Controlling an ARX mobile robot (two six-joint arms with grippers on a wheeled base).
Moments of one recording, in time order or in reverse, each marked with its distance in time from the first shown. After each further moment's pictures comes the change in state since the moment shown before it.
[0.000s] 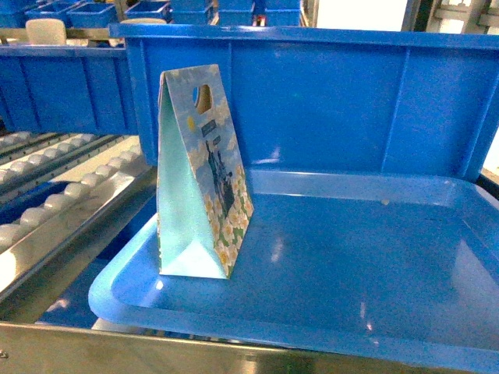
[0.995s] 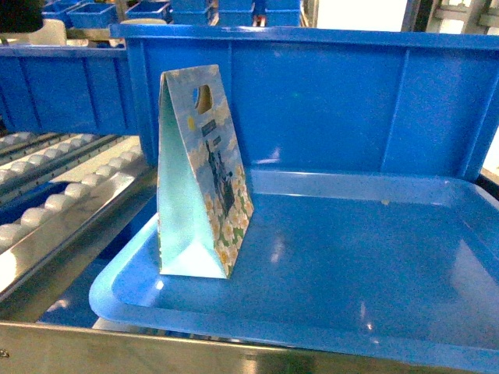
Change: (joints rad) left arm -0.140 0.227 0.243 0.106 -0.027 -0.027; right arm 0.000 0.000 0.000 0.000 0.000 0.000
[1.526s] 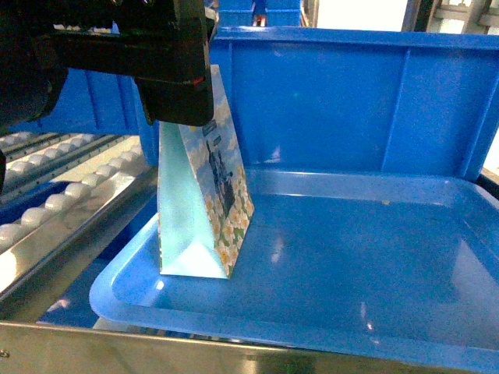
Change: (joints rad) left arm -0.165 0.177 0.077 -0.054 -0.080 0.029; right arm 0.000 0.000 0.000 0.000 0.000 0.000
